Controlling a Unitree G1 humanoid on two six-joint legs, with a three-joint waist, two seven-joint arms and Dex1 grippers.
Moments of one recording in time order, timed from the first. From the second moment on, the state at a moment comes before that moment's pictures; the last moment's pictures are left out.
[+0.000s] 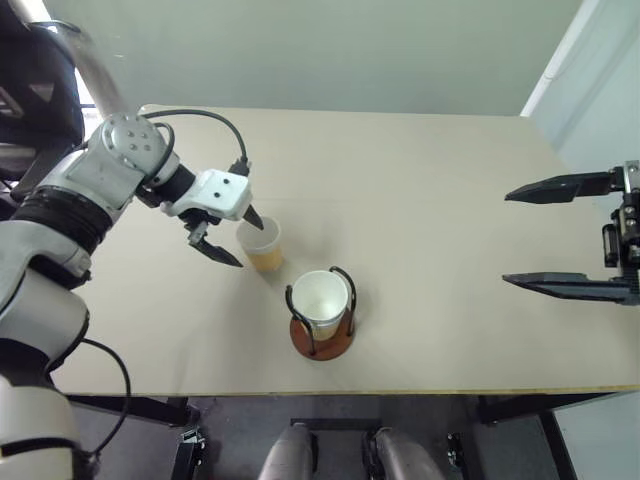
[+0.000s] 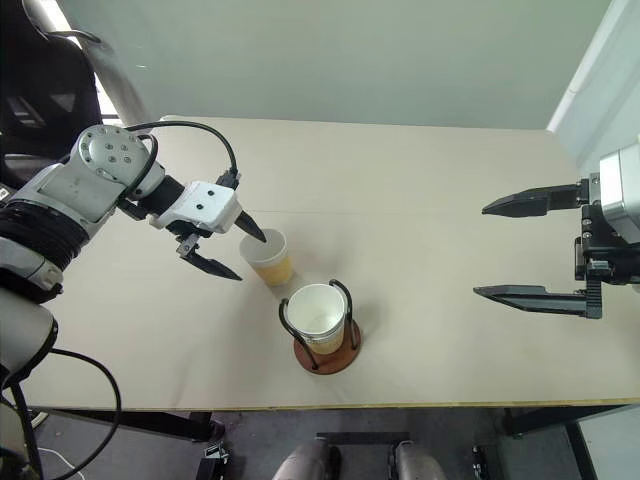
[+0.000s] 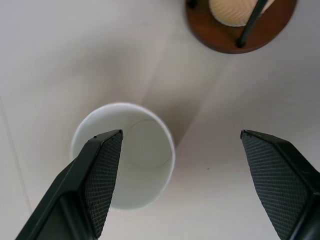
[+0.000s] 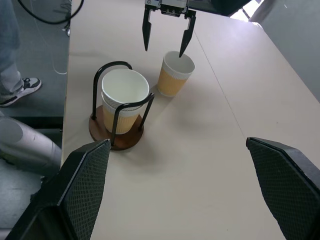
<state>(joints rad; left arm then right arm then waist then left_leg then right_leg) -1.37 0.99 -0.97 0.82 -0.36 -0.35 -1.58 -0.37 -1.28 -0.48 -0.47 0.86 0.66 1.25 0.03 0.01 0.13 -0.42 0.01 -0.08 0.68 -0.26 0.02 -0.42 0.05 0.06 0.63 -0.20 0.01</state>
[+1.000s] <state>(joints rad) -1.31 0.78 -0.68 1.07 -0.01 -0.48 -1.58 -0.37 -1.31 -0.51 -0.47 0.87 0.69 1.27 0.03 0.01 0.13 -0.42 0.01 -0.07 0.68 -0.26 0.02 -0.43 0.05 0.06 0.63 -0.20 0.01</state>
